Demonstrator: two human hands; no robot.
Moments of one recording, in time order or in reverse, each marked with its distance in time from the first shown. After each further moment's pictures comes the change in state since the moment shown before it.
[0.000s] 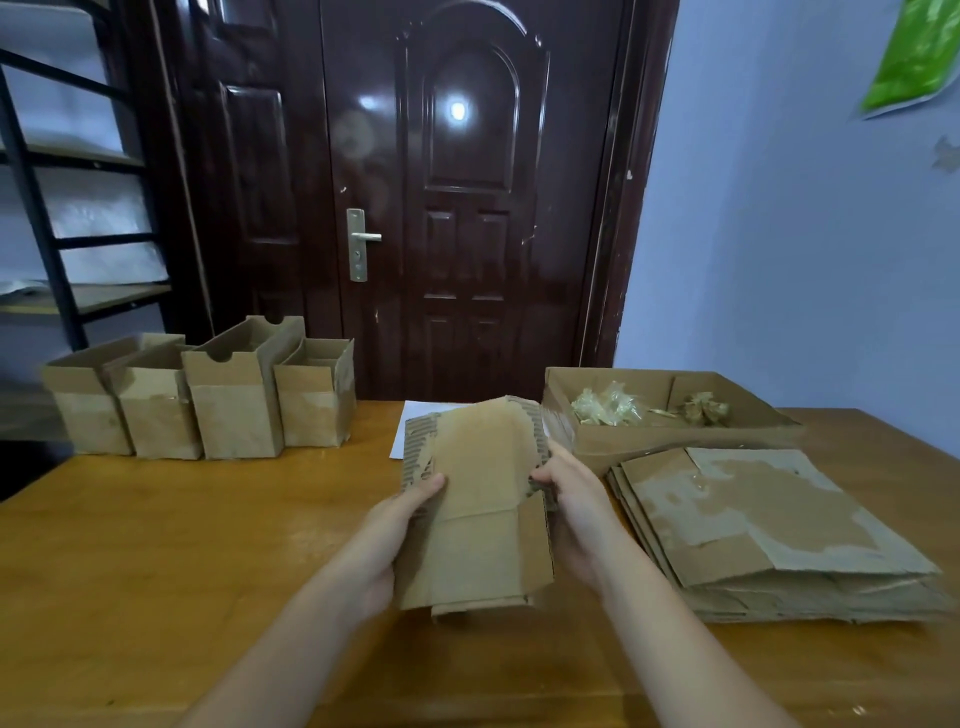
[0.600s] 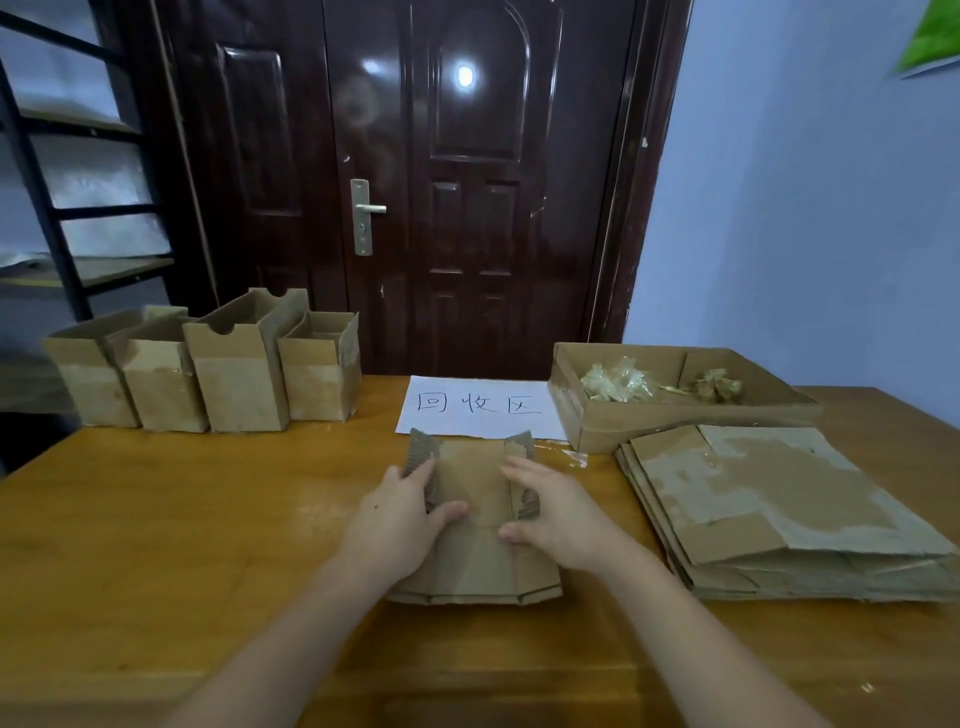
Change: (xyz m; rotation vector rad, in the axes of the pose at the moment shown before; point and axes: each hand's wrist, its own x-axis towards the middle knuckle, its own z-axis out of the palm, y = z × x) left_hand 0.038 -0.026 -0.013 1.332 0.329 0.423; right_hand 0.024 0.044 -0.027 -1.193 -0.211 -0.195
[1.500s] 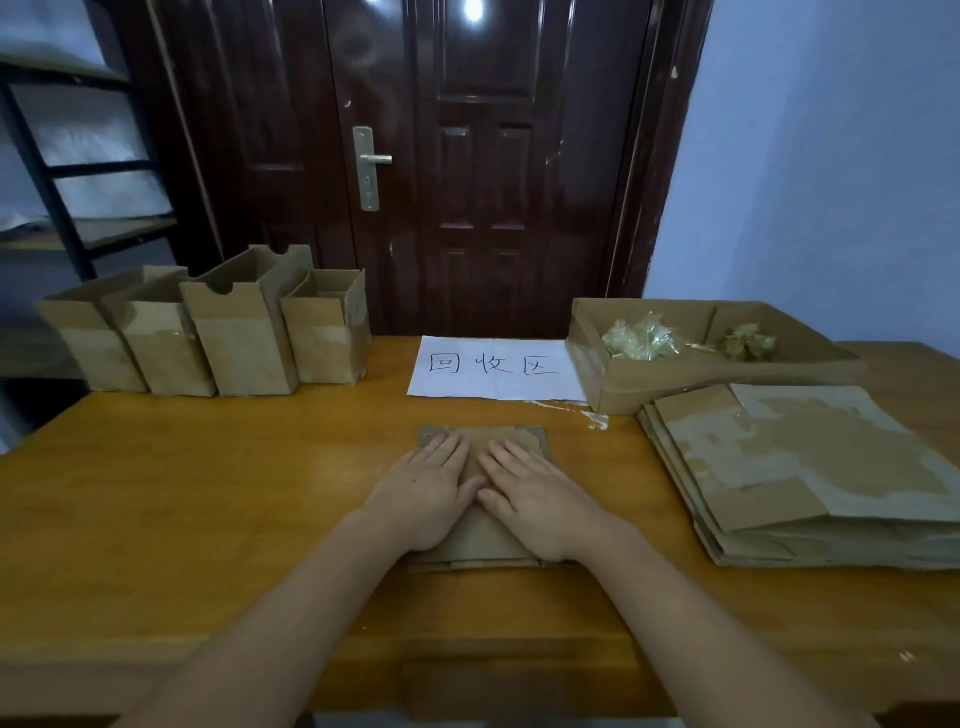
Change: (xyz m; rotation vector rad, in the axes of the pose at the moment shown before) left_hand 0.018 -0.009 0.021 0.333 -0.276 0.277; right_hand 0.023 0.016 0.053 -0.466 -0.230 -0.122
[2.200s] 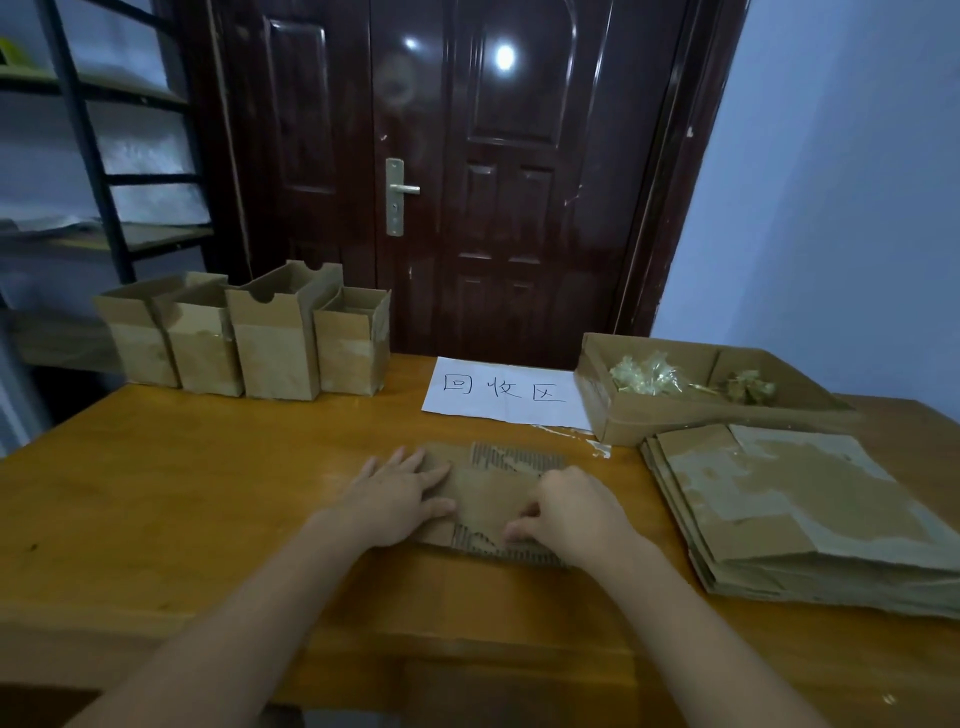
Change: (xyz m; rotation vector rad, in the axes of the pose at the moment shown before) left_hand -0.020 -0.040 -0.010 -0.055 -0.128 -0.184; right_hand -0.028 -0.022 -0.048 -0.071 0.114 0.285
